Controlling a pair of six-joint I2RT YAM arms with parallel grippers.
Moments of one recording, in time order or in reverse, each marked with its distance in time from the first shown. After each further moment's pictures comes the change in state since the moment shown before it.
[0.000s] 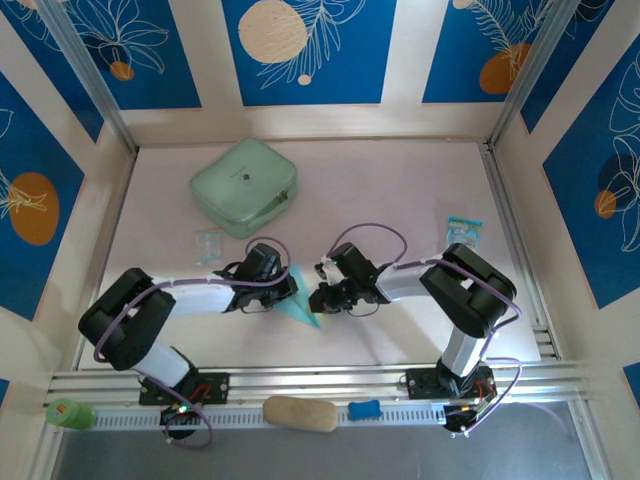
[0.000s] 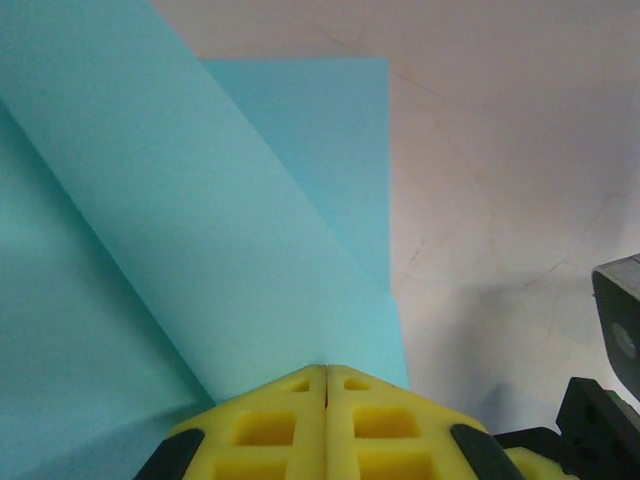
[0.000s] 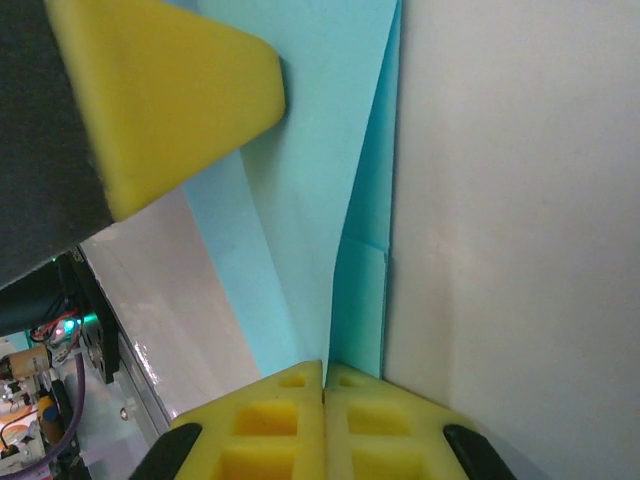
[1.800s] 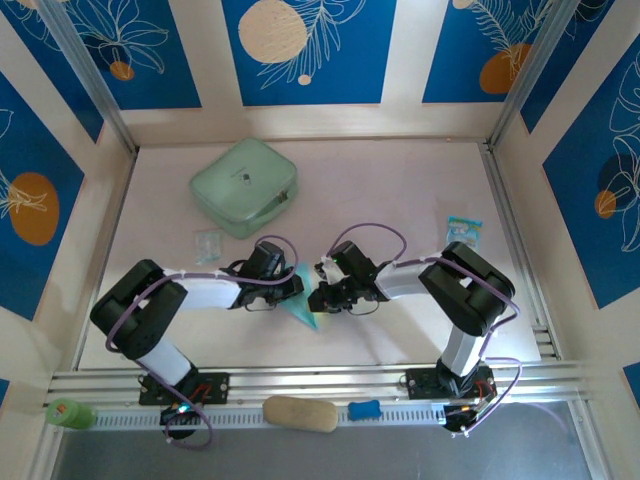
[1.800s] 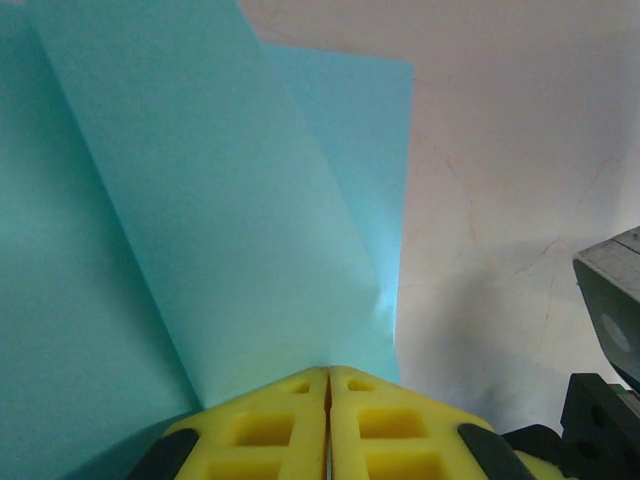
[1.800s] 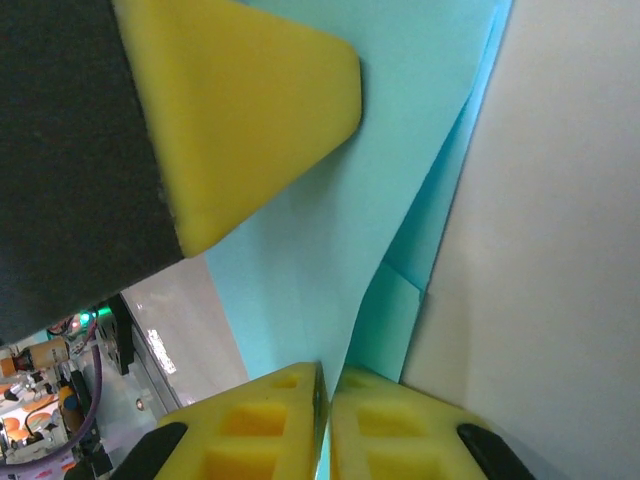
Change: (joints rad) left arm 0.000 0.077 0.029 0.057 0.064 0.082; right arm -0.011 0.005 0.012 -0.025 -0.035 0.008
